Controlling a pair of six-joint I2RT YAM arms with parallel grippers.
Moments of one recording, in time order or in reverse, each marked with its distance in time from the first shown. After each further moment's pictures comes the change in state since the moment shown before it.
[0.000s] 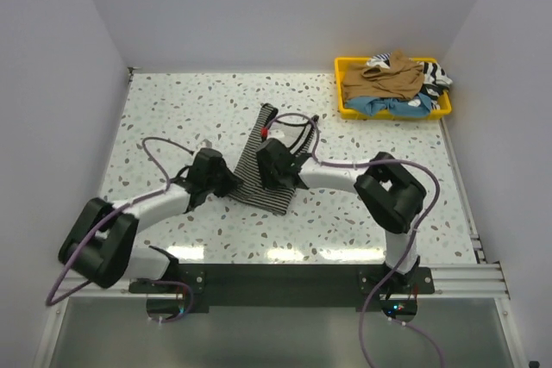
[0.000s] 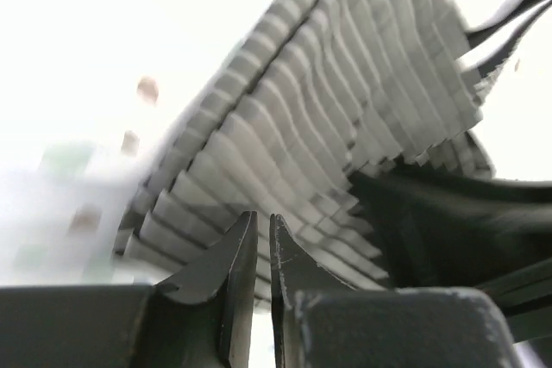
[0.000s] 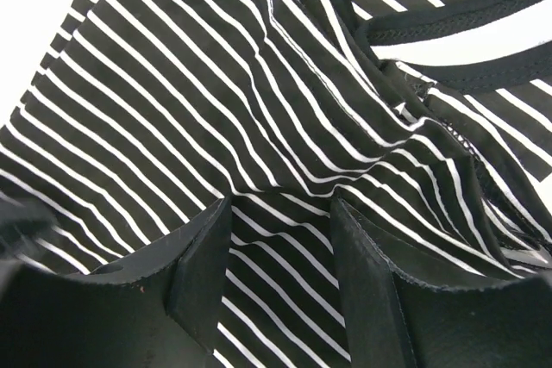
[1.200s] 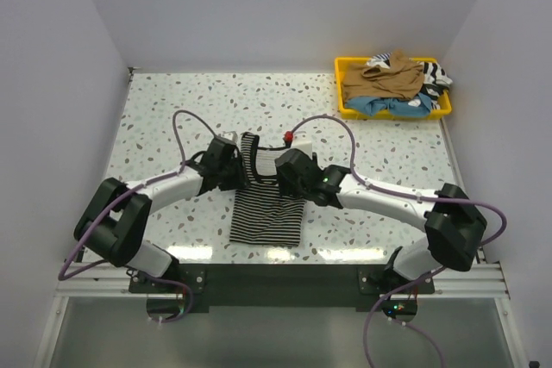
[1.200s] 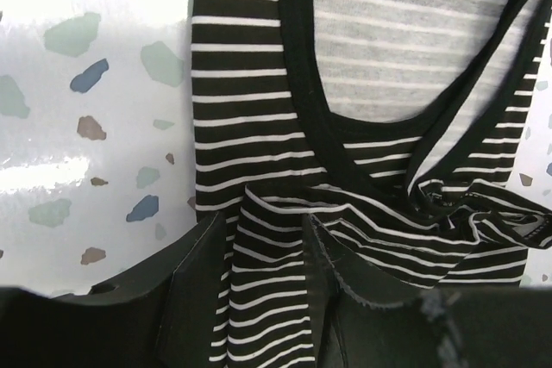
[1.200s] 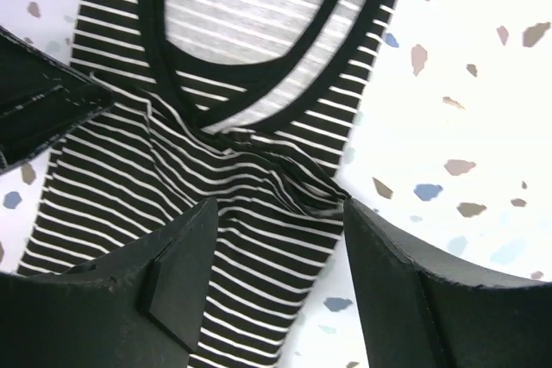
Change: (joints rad) left arm -0.049 0.061 0.162 -0.222 0.031 0.412; right arm 0.124 -0.457 -0.248 -0.182 0.177 0.113
